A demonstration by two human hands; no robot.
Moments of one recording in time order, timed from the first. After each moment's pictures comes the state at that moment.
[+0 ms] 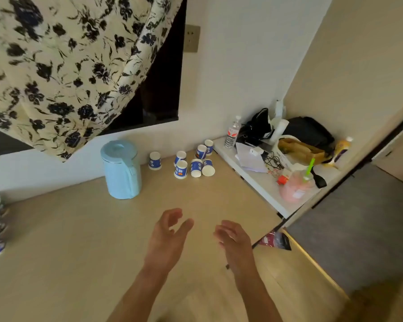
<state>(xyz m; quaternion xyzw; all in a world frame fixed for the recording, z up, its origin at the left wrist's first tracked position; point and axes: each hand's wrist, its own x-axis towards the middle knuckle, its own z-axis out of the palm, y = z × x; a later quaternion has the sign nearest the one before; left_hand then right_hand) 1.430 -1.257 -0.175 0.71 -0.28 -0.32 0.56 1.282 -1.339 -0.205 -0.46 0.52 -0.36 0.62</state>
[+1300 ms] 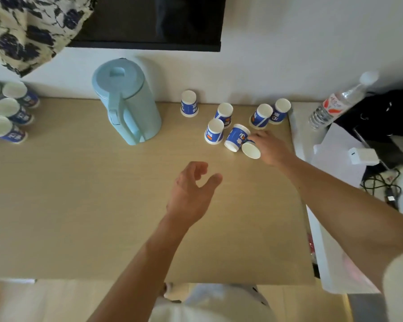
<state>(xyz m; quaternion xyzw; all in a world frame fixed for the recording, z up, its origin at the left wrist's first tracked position) 1.425 -1.530 -0.219 0.84 -0.03 -0.27 0.46 1.446 -1.831 -0.351 -0.98 0.12 0.18 0.03</state>
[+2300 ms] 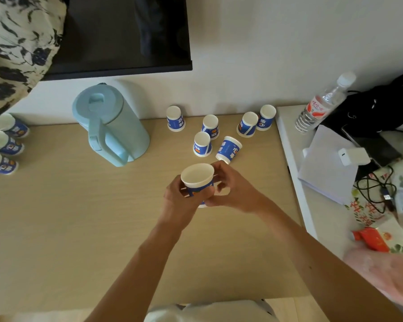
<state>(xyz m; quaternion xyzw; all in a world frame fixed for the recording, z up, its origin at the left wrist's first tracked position) 1.444 -1.552 -0.254 0.79 -0.01 -0.28 0.55 1.391 -1.724 -0.300 -0.73 0.08 0.08 0.67</state>
